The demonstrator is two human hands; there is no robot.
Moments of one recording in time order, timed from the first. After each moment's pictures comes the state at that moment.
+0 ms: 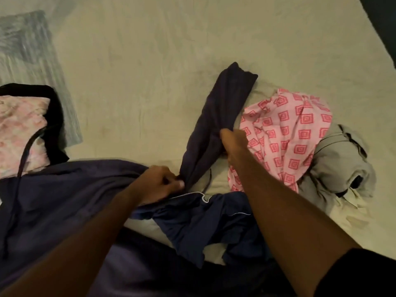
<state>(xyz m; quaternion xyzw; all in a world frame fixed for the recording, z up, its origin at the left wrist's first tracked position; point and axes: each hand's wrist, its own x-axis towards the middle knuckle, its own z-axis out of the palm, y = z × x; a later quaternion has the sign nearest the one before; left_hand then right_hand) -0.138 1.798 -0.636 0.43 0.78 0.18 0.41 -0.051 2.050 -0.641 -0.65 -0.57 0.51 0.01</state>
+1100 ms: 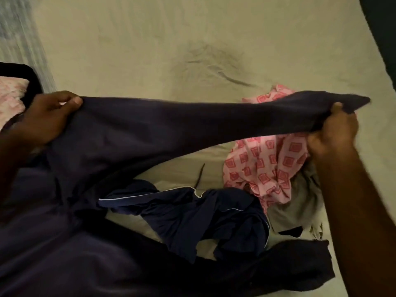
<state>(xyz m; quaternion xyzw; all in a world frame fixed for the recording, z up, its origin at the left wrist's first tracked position) -0.321 1.727 -0.609 0.19 0.84 0.45 0.24 0.048 2.157 -0.531 -0.58 -0.39 0.58 0.43</state>
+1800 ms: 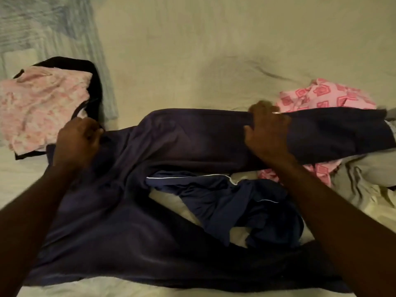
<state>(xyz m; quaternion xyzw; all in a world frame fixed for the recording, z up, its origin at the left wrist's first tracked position) -0.270 1.621 -0.605 0.25 0.96 0.14 0.03 -0.026 2.013 -0.603 -0.28 -0.96 0.04 0.04</state>
